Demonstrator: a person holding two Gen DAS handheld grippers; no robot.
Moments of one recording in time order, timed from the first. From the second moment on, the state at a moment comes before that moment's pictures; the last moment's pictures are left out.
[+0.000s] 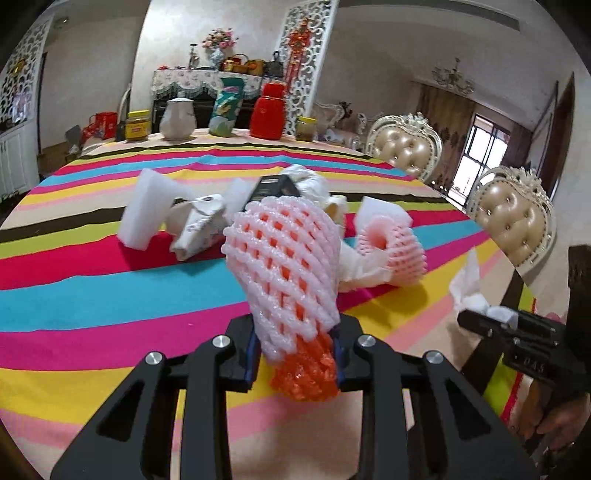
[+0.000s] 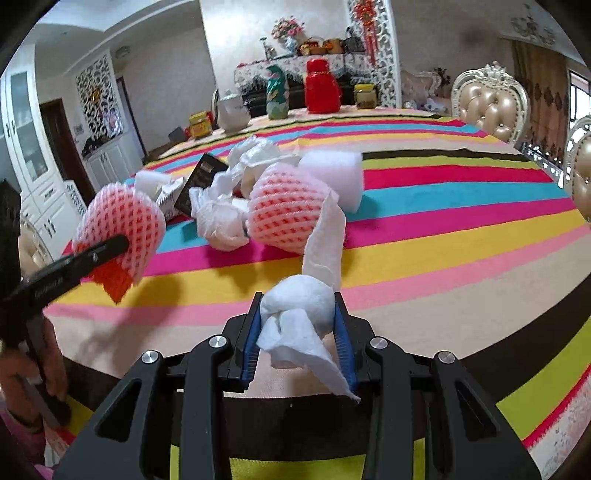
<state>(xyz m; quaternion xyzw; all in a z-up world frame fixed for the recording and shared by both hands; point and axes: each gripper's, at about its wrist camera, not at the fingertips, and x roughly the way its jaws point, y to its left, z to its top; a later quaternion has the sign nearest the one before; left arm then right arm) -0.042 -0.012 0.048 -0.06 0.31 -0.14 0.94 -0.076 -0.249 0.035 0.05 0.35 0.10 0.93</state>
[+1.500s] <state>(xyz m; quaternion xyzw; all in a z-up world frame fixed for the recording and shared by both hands) -0.113 -0.355 0.077 0.08 0.24 -0.49 0.83 -0.282 -0.494 0.056 0.08 0.23 -0.27 0.93</state>
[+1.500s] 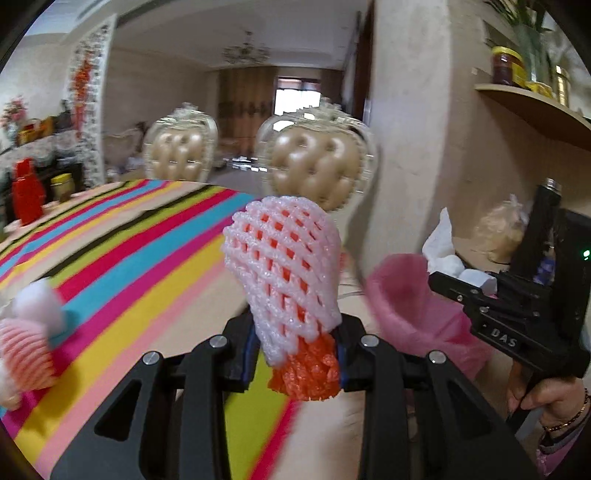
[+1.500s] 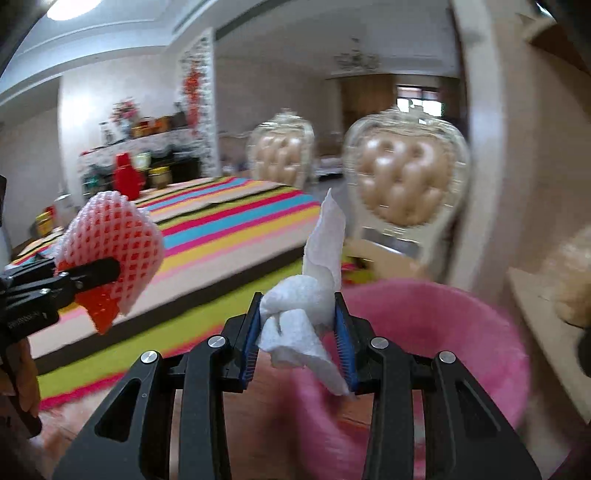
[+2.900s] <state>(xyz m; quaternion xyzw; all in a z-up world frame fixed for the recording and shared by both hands) -0.095 -0.397 0.058 0.17 0.25 -0.43 0.85 -0.298 -0.517 0.039 0.09 0.26 -0.29 0.92</state>
